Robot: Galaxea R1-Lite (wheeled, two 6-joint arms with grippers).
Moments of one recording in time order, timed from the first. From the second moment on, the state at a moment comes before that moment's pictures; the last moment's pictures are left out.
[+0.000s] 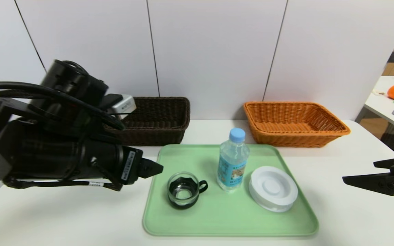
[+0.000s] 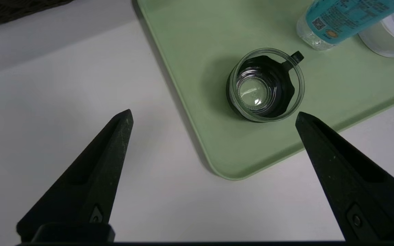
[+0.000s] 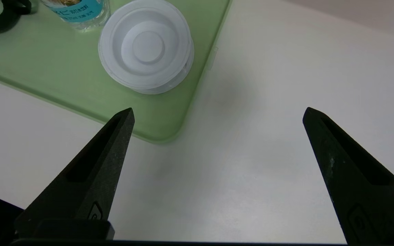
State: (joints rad) left arm -0.63 1.48 -1.13 0.37 0.09 -0.23; right arm 0.08 1.21 -0.96 0.52 0.22 -0.18
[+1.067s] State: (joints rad) left arm -0.76 1.75 -1.20 0.40 0.33 -0.53; right arm 0.07 1.24 -0.96 0.53 0.22 -0.17
